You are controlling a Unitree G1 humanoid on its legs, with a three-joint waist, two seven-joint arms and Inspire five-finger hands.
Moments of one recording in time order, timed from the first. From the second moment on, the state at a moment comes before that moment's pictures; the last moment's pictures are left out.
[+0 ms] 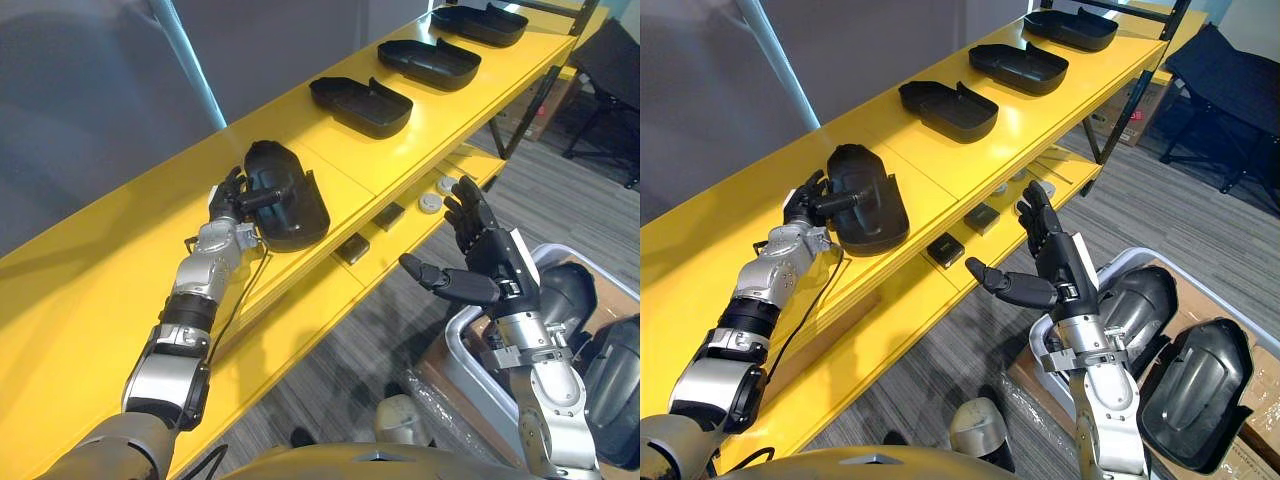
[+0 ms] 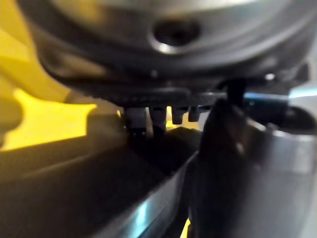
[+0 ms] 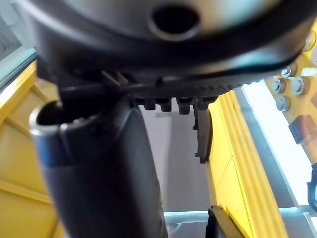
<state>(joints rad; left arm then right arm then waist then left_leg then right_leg) -0.61 0.29 -0.01 0.57 -0.42 0.29 0.28 0.29 -0.24 -0.14 -0.29 0.27 -0.22 0.27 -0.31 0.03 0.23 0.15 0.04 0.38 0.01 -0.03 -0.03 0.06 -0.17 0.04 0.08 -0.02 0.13</state>
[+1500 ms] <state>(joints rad) -0.07 0.16 0.06 -0.32 -0.49 -0.26 0.26 -0.02 -0.32 -0.07 -0.16 -0.08 -0.25 0.00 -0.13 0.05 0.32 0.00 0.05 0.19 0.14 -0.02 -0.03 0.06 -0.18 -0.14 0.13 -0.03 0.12</state>
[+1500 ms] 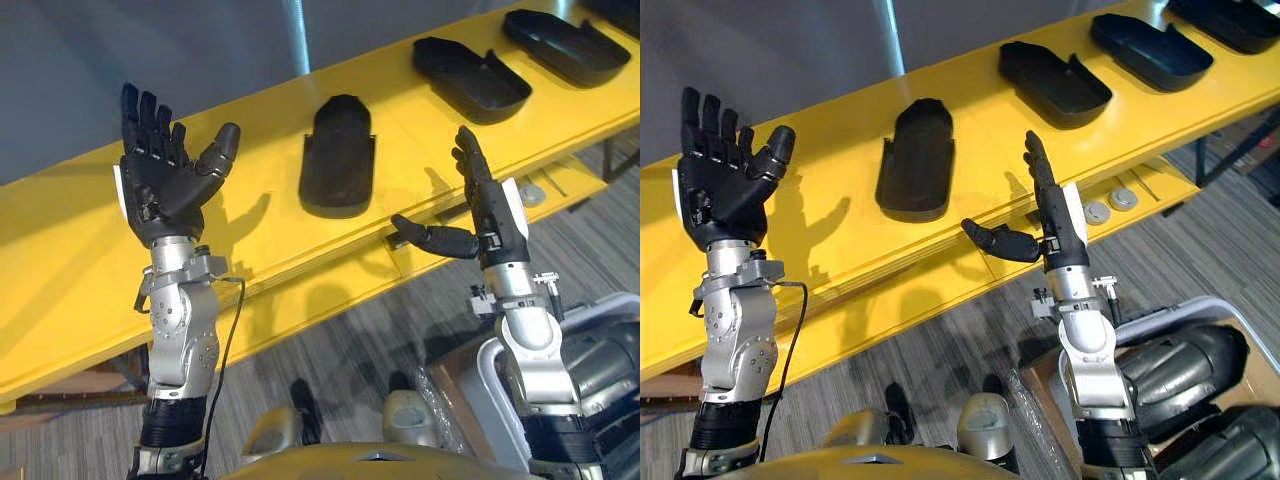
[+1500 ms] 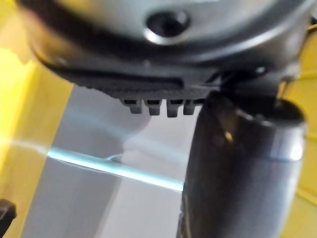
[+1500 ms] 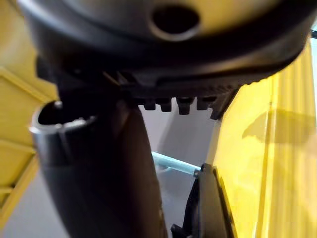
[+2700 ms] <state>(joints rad) 0.22 0.15 0.05 -0.30 -0.46 -0.24 0.06 -0.18 -0.35 0.01 0.03 -0.34 -0.03 -0.16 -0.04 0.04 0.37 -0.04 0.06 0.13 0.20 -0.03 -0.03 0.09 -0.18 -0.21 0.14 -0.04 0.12</state>
